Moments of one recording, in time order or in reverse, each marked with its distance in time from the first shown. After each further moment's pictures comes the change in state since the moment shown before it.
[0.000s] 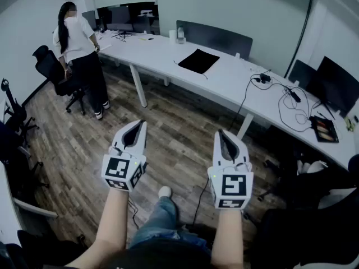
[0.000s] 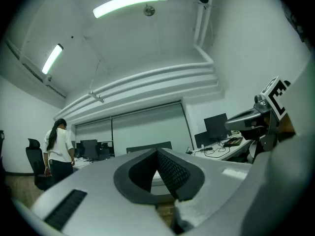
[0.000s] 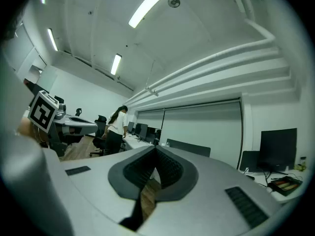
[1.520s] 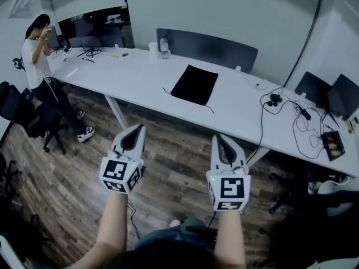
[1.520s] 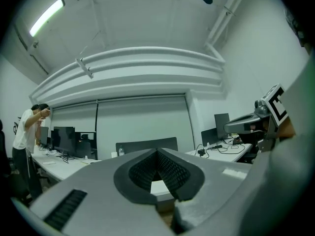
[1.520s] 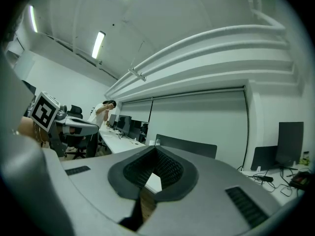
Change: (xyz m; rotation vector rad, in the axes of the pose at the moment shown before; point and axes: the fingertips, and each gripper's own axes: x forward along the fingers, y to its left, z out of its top) left arm 0.347 0.236 -0.097 -0.078 0.035 -0.224; right arm 0.389 -0.017 -0.031 0.024 0.081 -0.177
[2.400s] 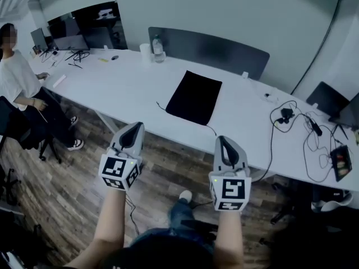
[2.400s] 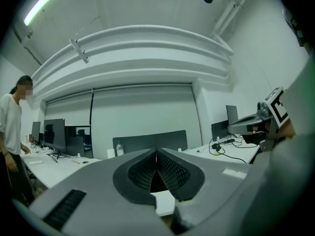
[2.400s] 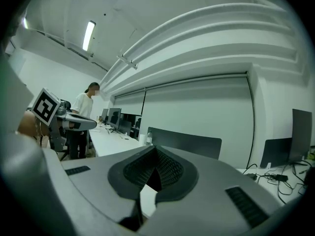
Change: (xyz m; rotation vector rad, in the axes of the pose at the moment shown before) left arm 0.191 0.081 -0.046 -0.002 0.059 -0.021; right arm 0.186 -0.072 -0.051 0.030 0.062 -0.034
